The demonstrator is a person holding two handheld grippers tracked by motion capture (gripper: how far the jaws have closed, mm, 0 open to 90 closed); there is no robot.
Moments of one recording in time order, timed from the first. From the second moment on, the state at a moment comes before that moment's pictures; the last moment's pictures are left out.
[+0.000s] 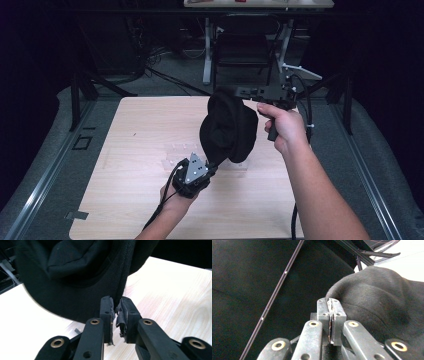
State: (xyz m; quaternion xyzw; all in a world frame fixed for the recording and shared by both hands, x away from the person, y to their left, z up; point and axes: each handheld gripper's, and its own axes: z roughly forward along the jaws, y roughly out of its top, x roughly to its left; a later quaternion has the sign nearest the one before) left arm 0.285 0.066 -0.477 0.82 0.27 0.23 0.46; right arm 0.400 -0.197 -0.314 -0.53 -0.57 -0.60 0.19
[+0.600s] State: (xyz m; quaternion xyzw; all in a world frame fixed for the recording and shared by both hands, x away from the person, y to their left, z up) left arm 0.296 0.101 -0.495 0.80 0.31 0.19 0.47; right arm 0.403 -0.184 -0.319 -0.53 -0.58 -0.59 0.18
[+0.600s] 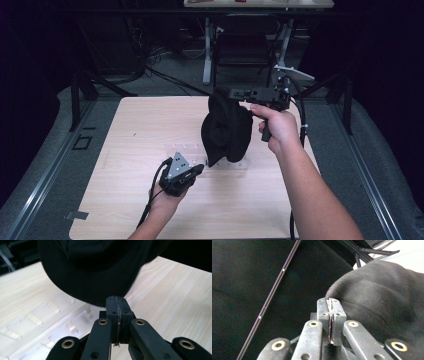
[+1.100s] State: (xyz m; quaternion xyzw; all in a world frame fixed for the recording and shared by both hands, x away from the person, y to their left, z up) left arm 0.289 0.069 -0.482 0.80 0.29 0.23 0.47; right arm 0.403 -0.175 -0.318 -0.53 -0.58 -0.60 0.18
